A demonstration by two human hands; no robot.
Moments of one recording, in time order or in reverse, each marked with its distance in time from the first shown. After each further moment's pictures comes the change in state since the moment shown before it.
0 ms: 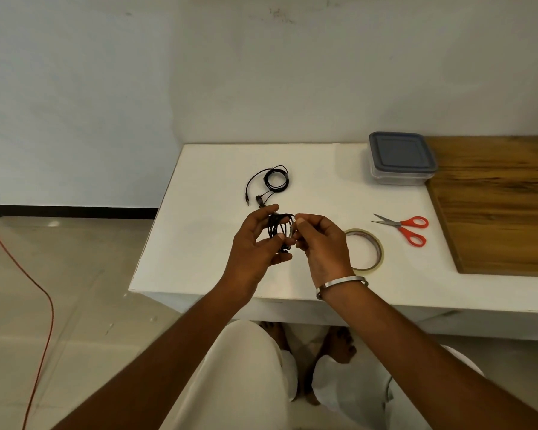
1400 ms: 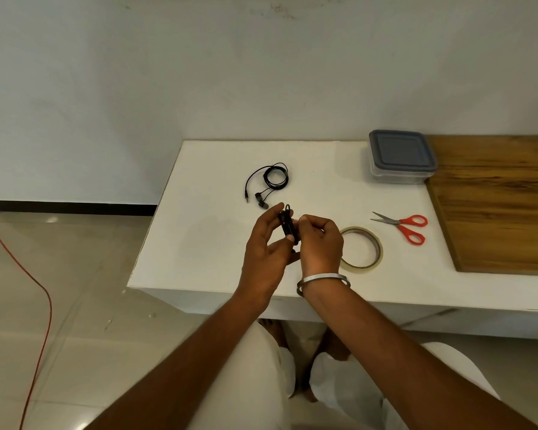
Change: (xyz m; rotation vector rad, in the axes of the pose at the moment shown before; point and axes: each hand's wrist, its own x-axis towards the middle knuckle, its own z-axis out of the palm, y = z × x) left_hand -0.013 -0.011 0.024 -0.002 0.048 0.082; right_hand -0.010 0.000 0.017 -0.056 0.287 -0.019
